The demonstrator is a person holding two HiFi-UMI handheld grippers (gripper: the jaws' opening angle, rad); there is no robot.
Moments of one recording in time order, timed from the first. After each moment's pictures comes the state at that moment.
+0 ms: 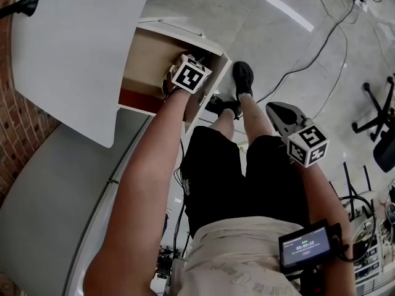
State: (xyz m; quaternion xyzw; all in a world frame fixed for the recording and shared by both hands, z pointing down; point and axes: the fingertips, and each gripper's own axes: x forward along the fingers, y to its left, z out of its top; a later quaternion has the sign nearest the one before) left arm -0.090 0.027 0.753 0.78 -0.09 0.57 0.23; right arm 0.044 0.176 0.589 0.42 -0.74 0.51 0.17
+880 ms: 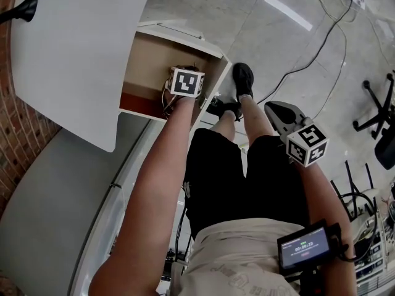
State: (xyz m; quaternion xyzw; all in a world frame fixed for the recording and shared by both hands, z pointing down) left arm -0.141 0.028 0.748 0.69 -0.23 0.61 0.32; right arm 0.044 0.166 0.588 0.42 -0.73 0.51 0.16
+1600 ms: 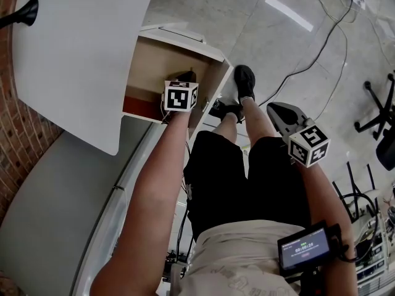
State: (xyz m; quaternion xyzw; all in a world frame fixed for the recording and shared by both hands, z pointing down) left arm -0.150 0.030 0.737 0.73 -0.26 0.54 0.34; right arm 0.049 0.163 0.591 0.43 -0.73 0.51 0.16
